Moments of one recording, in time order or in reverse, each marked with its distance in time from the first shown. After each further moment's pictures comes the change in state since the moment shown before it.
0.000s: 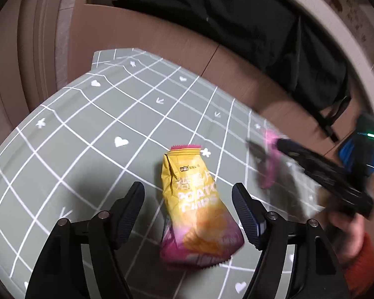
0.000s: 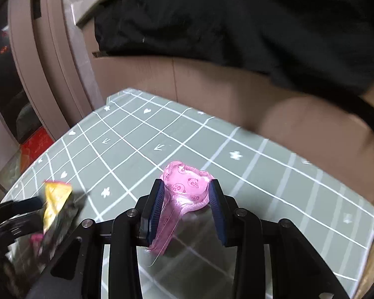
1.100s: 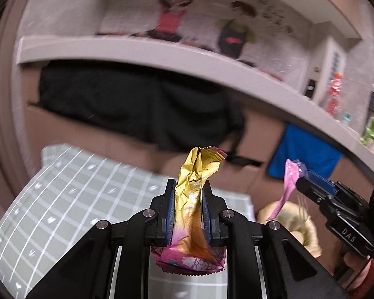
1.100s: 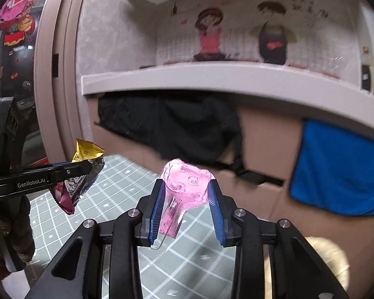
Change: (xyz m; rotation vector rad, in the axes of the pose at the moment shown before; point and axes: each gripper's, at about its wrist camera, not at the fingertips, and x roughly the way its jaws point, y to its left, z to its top) left arm -0.102 -0.216 0.015 0.290 -0.316 -0.152; right arm -0.252 -0.078 -0.038 -0.019 -0.392 -0.125
